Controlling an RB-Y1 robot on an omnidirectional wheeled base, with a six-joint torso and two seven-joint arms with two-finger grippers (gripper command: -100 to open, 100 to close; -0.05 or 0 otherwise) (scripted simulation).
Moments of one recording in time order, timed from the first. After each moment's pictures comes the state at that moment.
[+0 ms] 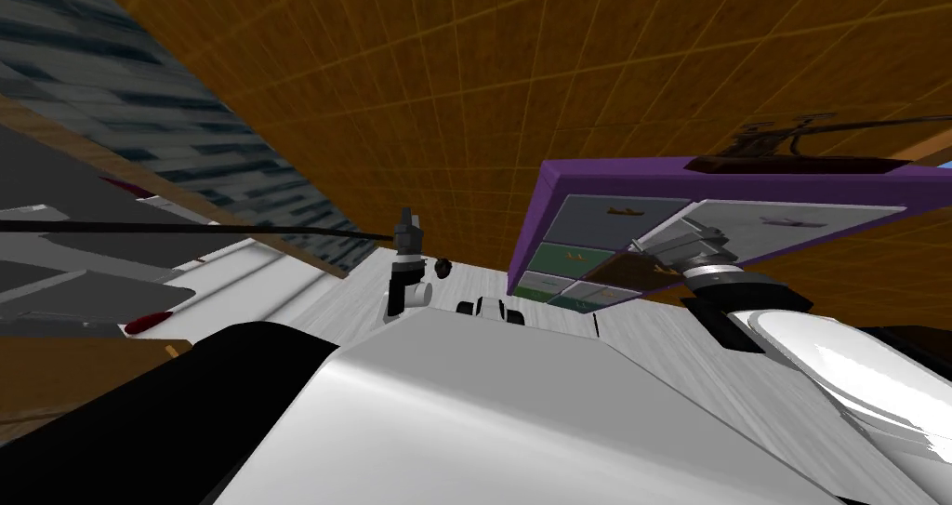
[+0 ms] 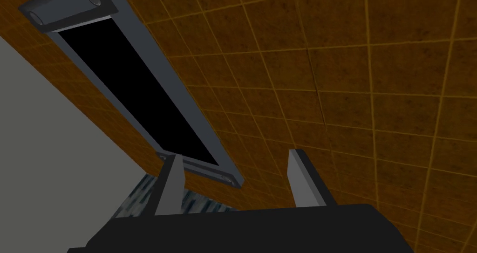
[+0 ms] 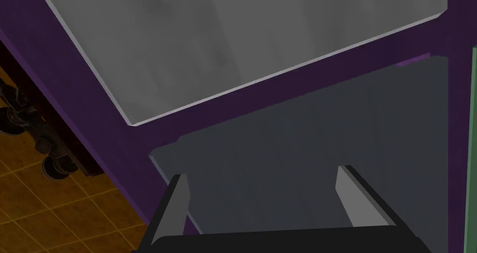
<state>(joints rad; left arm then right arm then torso) 0.47 -0.03 0.05 -2.33 -0.05 -0.36 -0.13 0.48 -0.96 -0.36 -1.91 1.36 0.01 0.43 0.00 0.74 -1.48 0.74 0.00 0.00</state>
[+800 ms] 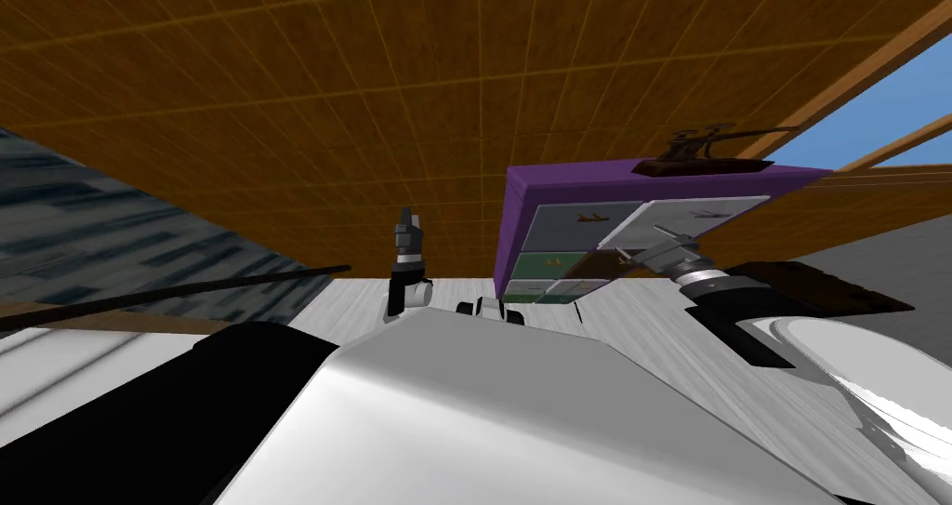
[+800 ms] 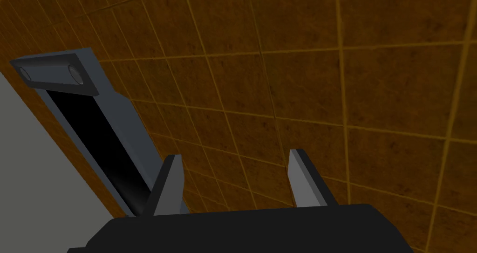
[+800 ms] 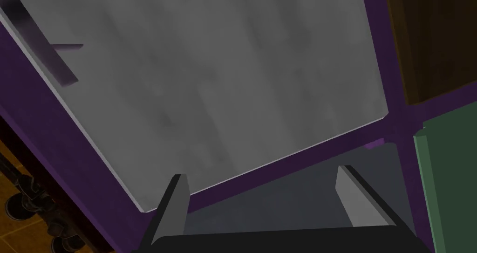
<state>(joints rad) 0.48 -0.03 0.05 -2.33 -0.05 -0.36 -0.13 0.51 -0.93 -0.40 -1.92 1.19 -0.21 0.56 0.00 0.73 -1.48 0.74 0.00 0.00</state>
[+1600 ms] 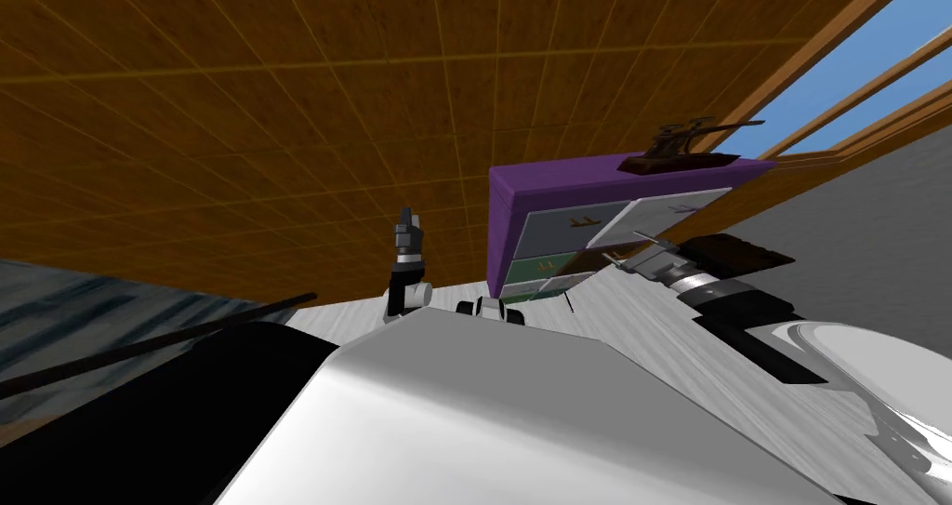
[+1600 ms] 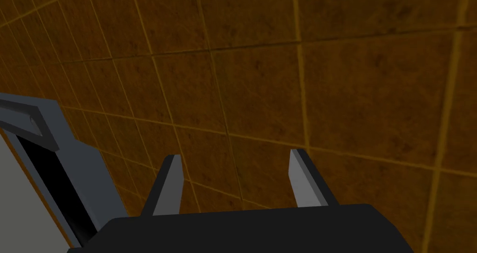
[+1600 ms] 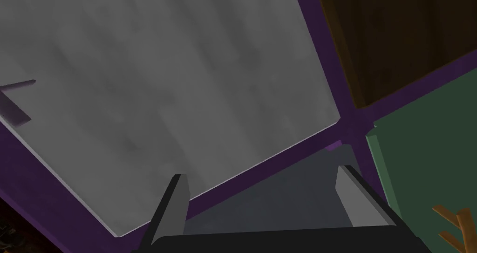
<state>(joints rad) 0.47 -0.03 0.05 -2.33 -0.05 -0.36 -0.13 0.52 -0.91 -0.43 -1.93 1.07 -0.43 0.66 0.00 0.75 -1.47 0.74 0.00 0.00</state>
